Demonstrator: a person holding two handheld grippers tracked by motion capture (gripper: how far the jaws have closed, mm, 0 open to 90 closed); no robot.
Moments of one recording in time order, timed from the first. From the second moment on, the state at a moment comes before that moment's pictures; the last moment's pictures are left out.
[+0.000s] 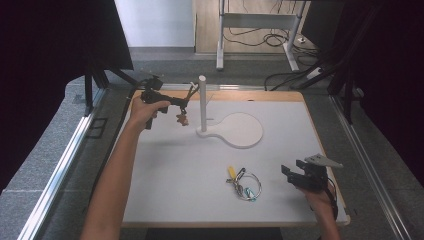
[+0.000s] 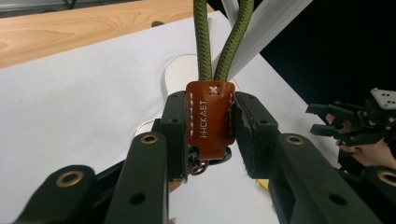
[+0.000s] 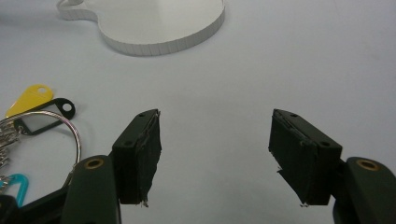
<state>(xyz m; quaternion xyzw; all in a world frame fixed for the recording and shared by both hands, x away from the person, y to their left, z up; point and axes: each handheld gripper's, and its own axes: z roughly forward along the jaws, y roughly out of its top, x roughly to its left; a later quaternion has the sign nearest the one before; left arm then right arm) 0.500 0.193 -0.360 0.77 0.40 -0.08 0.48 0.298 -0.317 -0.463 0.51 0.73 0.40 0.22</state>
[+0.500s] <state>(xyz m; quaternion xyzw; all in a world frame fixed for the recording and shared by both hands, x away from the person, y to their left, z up) 0.495 0.181 -0.368 0.79 0.40 -0.07 0.46 0.297 -0.318 -0.459 0.51 0.73 0.40 0.23</state>
